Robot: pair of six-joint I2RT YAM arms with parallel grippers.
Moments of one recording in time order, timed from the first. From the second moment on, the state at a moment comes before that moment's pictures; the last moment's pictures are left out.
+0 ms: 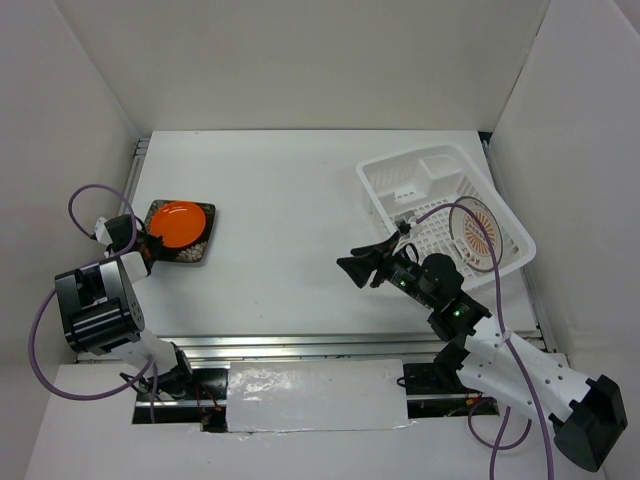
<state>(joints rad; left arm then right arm) 0.44 1.56 0.63 0.25 -0.01 -0.82 0.69 0.70 0.41 0.28 -0.15 0.49</state>
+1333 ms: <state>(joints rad) 0.08 0.83 0.39 0.36 0.33 -0.85 0.66 1.16 1.02 0.10 -0.38 0.41</state>
